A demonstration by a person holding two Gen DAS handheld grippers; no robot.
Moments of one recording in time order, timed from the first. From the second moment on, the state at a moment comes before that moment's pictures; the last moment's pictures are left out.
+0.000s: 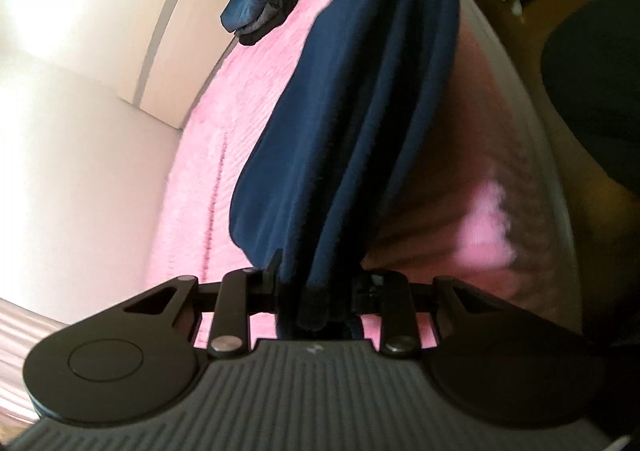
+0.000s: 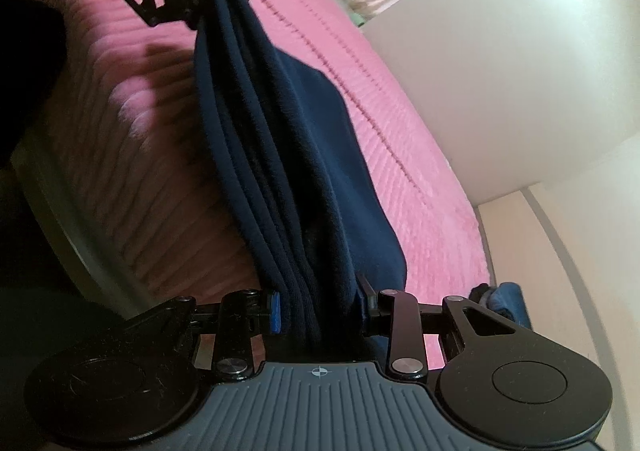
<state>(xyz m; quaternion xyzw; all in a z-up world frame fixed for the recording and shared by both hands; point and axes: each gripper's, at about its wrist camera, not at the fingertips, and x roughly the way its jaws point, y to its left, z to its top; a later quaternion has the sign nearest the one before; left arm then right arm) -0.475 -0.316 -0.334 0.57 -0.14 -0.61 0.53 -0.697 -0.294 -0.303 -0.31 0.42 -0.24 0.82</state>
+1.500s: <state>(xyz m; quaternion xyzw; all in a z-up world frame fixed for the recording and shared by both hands) -0.442 -0.399 -0.079 0.63 0.07 -0.66 0.40 -0.622 -0.407 -0.046 -0.10 0.60 -0.06 0.79</state>
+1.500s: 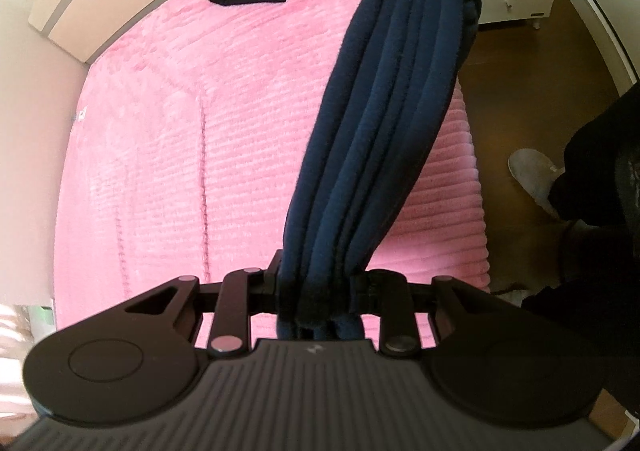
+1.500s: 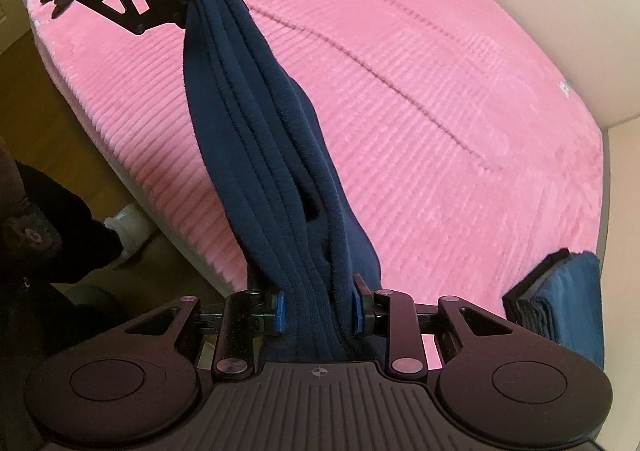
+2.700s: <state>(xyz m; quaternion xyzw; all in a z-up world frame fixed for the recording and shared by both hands) -0.598 -0.510 -0.040 0.60 -0.07 -0.70 0.39 -0.768 -0.498 0.014 -0.12 0.58 -0.20 0.78</state>
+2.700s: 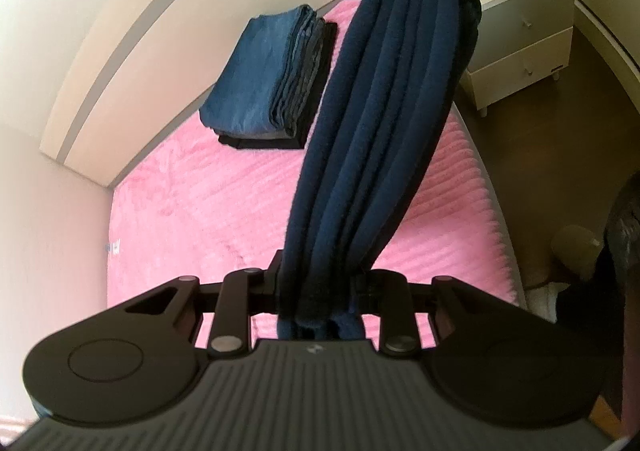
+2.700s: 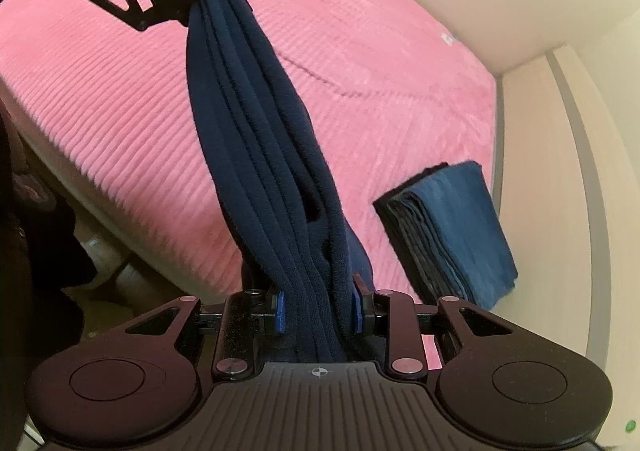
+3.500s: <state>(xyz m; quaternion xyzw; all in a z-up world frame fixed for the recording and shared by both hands) -0.573 -0.608 -0.037 0.59 -0.08 -0.70 0.40 -0.748 -0.588 0.012 -0.14 0.58 -0.19 0.78</state>
